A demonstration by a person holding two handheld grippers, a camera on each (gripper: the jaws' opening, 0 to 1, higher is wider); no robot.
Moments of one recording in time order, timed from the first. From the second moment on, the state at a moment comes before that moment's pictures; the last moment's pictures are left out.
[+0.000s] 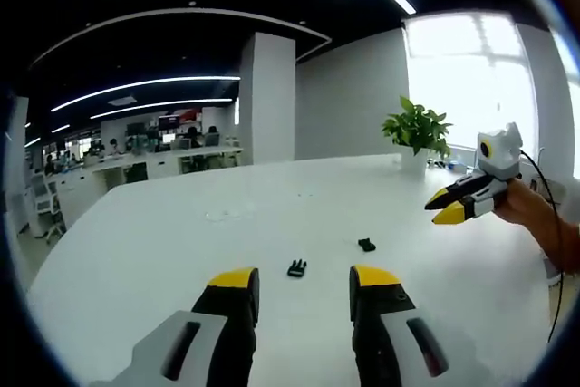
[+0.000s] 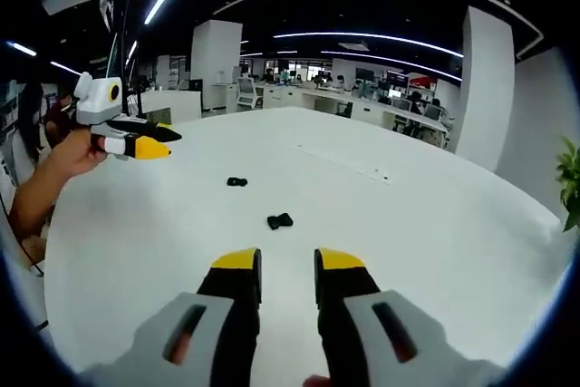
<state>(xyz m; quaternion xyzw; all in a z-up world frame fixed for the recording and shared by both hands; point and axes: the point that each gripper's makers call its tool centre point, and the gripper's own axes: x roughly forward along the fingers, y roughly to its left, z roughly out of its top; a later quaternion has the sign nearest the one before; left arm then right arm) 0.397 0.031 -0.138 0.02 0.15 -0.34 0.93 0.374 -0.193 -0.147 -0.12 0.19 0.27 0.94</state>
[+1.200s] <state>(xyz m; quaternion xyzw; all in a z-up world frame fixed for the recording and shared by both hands) 0.438 0.015 -0.166 0.01 0.17 -0.34 0.93 0.423 -0.179 -0.152 -0.13 0.20 0.29 0.93</state>
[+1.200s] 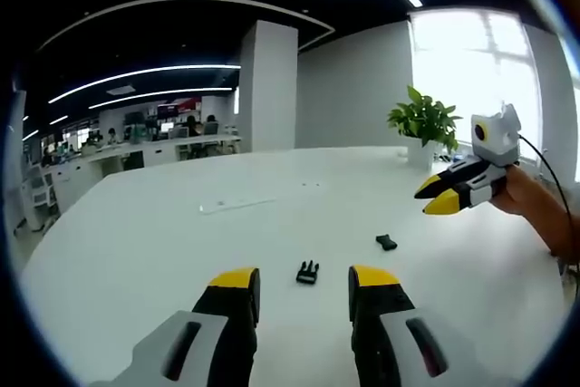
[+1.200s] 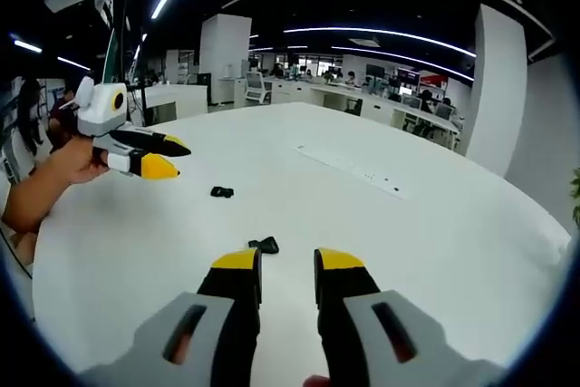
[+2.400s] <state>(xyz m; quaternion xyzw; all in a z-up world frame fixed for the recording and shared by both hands) 0.445 0.045 -0.179 -0.05 0.14 -0.31 0.94 0.423 -0.172 -0.166 -0.11 0.20 0.30 0.93</state>
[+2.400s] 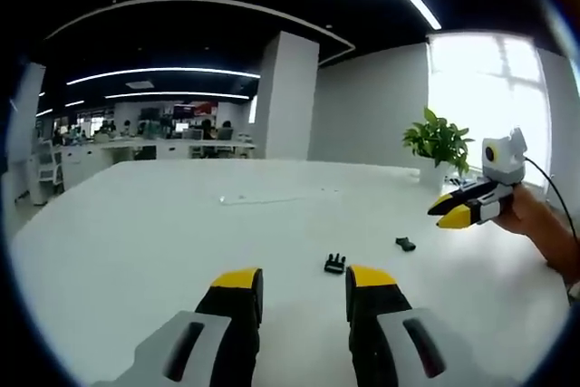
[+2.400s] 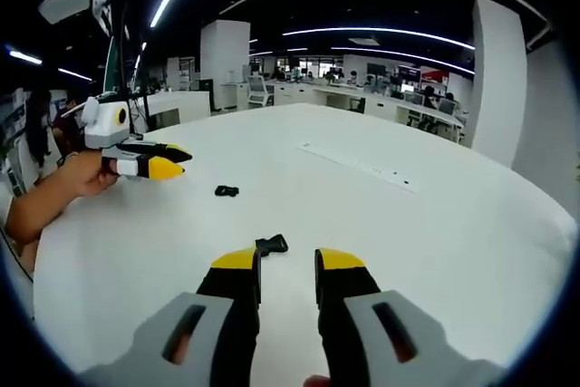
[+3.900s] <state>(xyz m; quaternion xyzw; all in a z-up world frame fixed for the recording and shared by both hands) 0.452 -0.003 -0.192 0.04 0.22 -0.35 0.91 0.419 -0.179 -0.163 -0.11 0.19 0.30 0.93</state>
